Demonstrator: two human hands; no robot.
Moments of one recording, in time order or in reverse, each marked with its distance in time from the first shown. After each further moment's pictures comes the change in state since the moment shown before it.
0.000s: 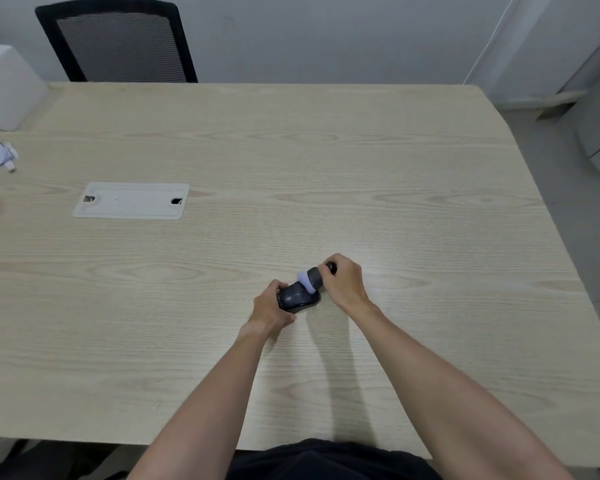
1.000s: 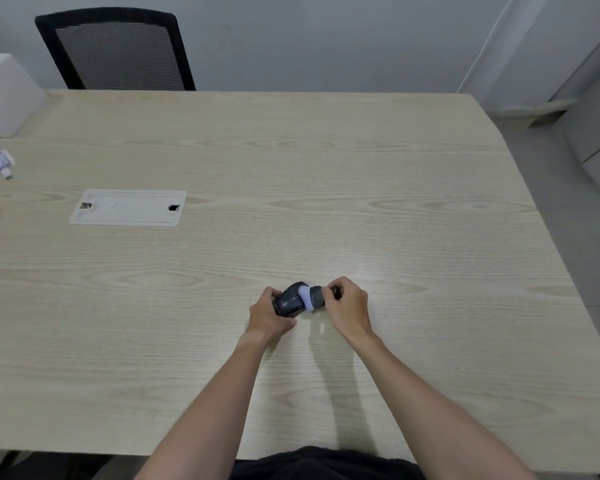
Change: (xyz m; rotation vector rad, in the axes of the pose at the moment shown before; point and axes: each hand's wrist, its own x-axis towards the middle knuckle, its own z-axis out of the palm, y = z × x) left_hand -0.002 -0.005 0.005 -0.086 0.066 -0.004; right_hand -0.036 0.015 -0.001 0.066 0.068 0.080
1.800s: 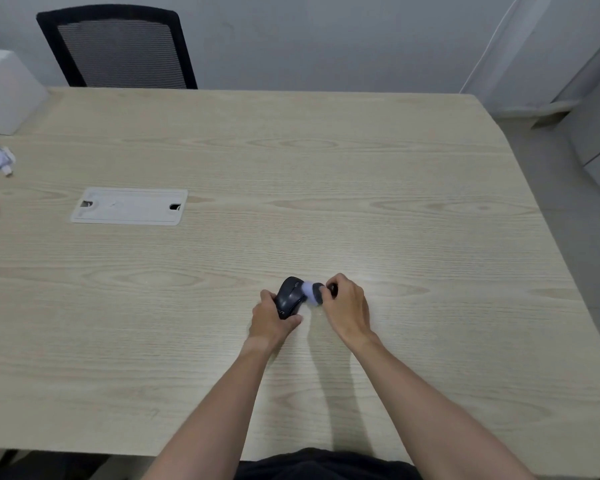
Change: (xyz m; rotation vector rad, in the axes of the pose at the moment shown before) left_hand 0.004 -0.014 0.013 0.045 0.089 0.034; right_hand 0.003 -0.006 0.004 -0.201 0.000 -0.084
